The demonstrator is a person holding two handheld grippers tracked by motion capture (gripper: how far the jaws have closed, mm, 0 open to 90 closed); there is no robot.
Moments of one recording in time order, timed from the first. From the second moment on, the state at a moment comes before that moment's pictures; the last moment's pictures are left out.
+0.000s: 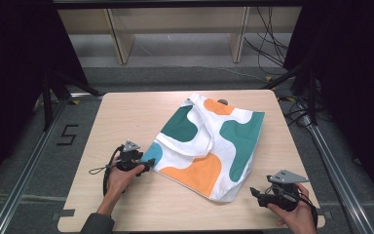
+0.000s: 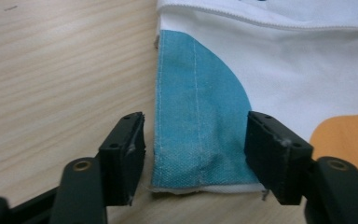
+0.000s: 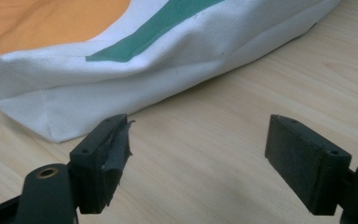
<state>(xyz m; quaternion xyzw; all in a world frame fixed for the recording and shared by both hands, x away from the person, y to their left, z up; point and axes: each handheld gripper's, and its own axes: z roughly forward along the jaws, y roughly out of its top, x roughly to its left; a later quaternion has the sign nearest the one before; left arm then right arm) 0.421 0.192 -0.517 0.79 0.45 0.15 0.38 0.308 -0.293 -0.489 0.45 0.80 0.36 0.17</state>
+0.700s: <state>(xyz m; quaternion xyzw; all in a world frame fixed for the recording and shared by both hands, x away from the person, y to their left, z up) 0.375 0.176 -0.513 0.82 0.40 0.16 0.37 0.296 -0.269 -0.484 0.44 0.78 0.42 0.14</state>
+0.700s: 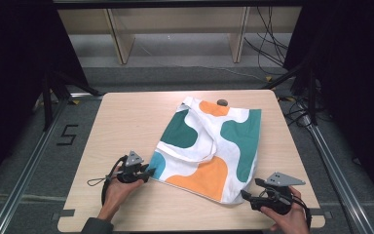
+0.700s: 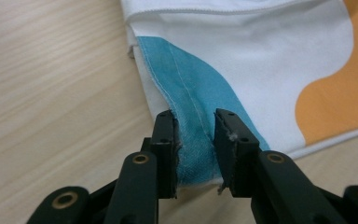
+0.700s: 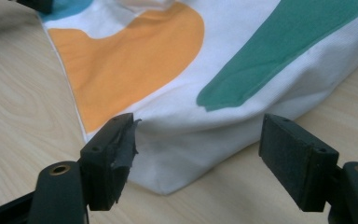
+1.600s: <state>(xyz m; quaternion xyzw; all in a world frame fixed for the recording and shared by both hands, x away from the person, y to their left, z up) 0.312 0.122 -0.511 0.85 0.33 0.13 0.39 0.338 -0.264 -0.492 0.37 0.84 0.33 0.22</state>
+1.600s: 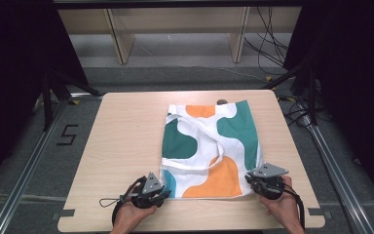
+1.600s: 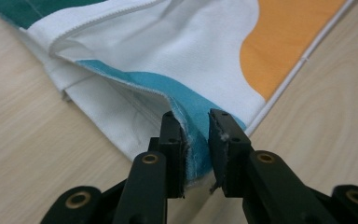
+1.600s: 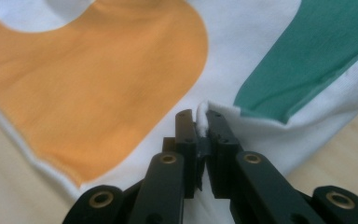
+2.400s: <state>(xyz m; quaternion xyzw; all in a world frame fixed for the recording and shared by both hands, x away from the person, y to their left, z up) 0.300 0.002 -0.520 0.85 0.26 0.07 0.45 0.440 -0.304 -0.485 0.42 0.80 0.31 0.28</state>
